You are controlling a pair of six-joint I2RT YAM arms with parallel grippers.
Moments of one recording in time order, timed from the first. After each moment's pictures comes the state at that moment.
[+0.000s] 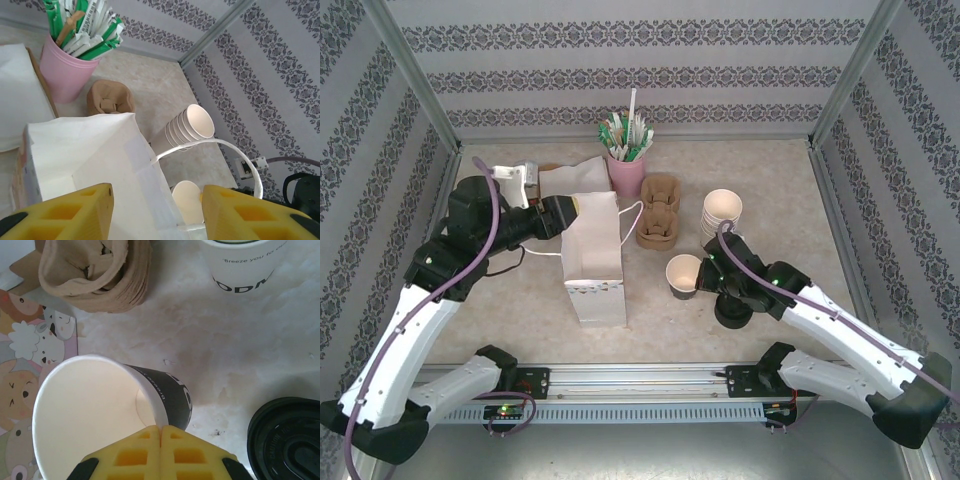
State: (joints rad) left arm -0.40 0.93 1.26 -0.71 0.28 -0.57; right arm 0.74 0.94 0.81 -0.80 0.16 0.86
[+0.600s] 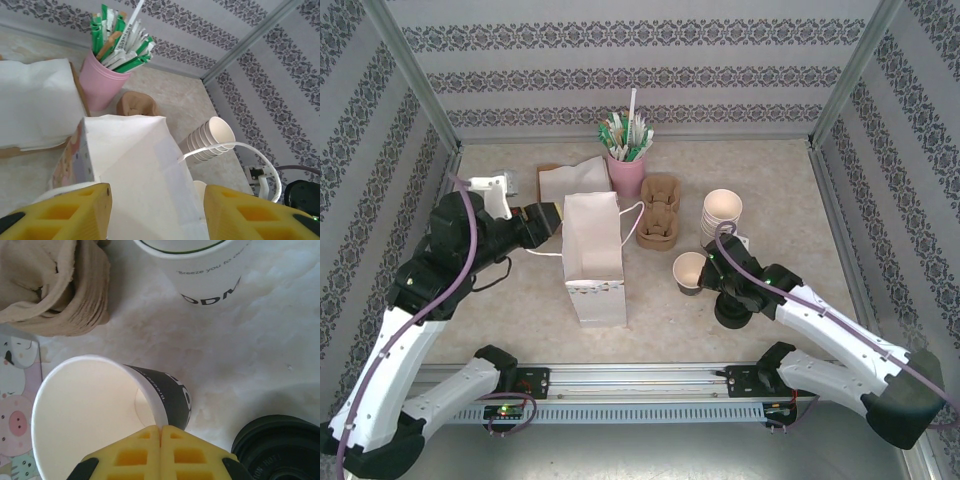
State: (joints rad) left arm -0.40 0.83 1.24 -0.79 0.14 -0.57; right arm 0.66 0.97 0.71 -0.69 0.20 0.86
